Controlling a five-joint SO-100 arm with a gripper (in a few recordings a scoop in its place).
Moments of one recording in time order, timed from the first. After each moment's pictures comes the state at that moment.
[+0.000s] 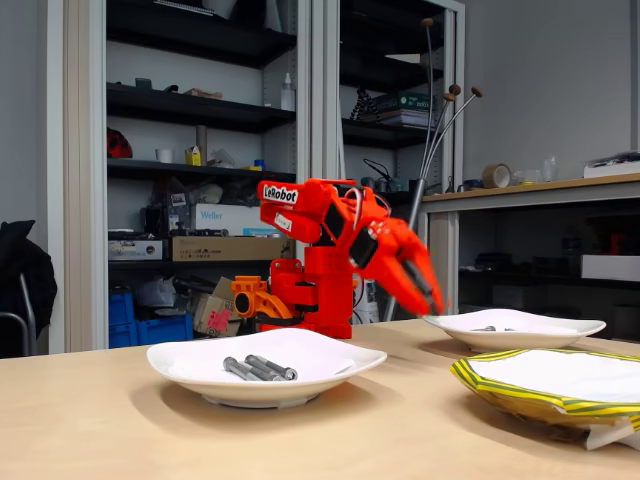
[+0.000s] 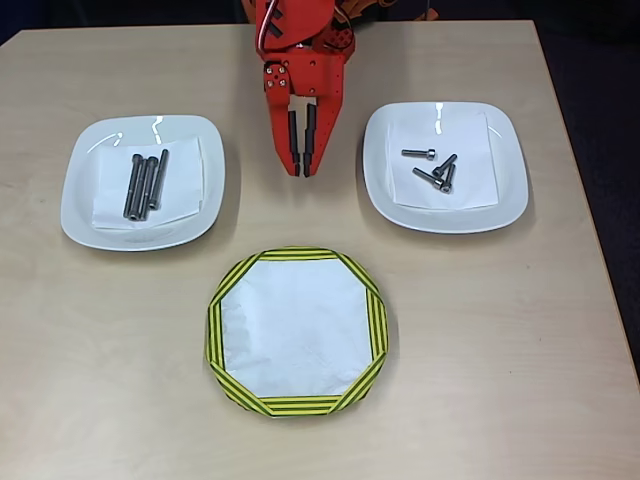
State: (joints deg) arm -1.0 171.7 176.1 38.1 81.4
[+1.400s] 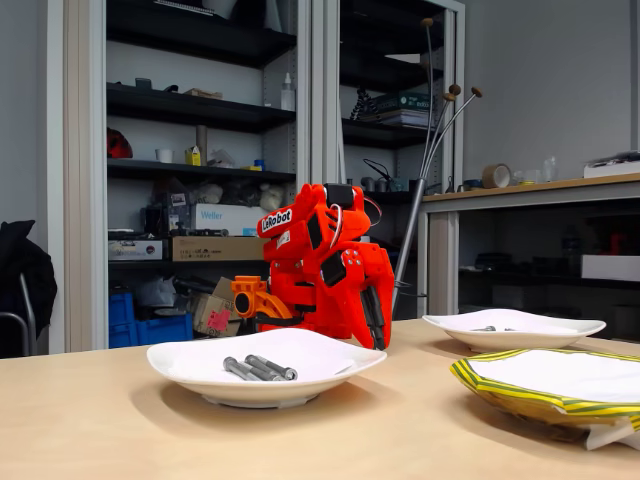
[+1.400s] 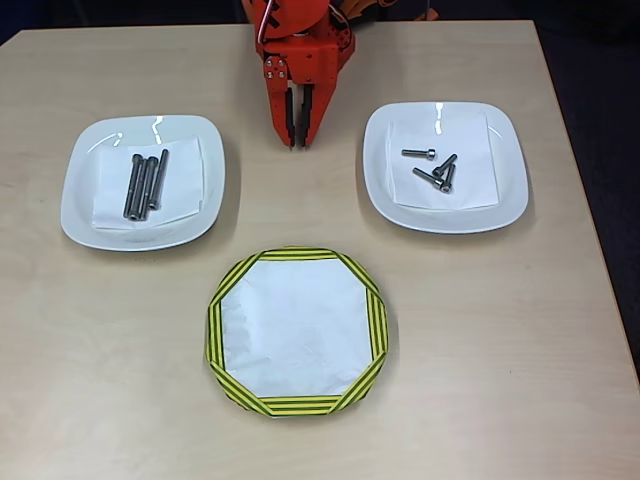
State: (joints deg) arm 1.8 190.0 179.7 74.7 77.3
